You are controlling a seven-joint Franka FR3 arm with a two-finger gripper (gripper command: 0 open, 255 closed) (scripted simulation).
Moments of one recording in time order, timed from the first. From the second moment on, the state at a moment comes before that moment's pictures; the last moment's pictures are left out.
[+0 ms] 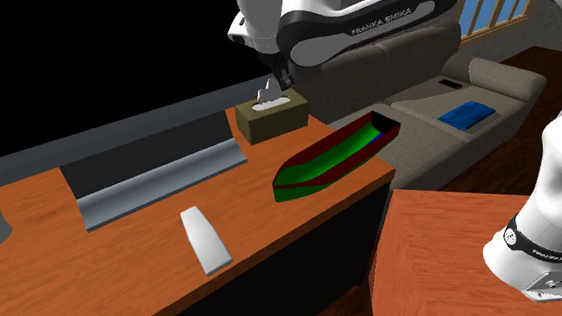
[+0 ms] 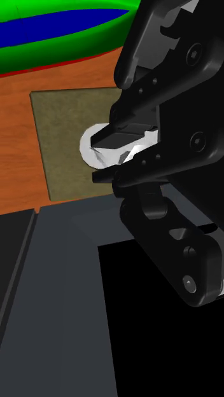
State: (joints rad) arm -0.10 0.21 -0.10 -1.64 -0.58 1.87 -0.50
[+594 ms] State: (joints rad) arm -0.10 -0.08 -0.11 -1.91 -0.61 1.86 -0.51
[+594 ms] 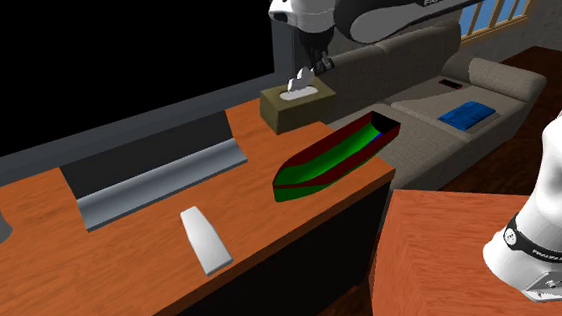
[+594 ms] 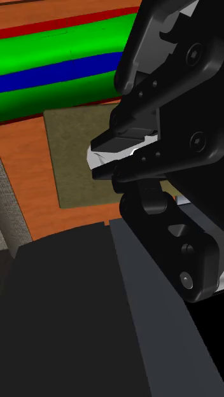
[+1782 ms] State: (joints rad) arm -0.11 -0.34 -0.12 -2.25 -0.66 1.94 -0.47
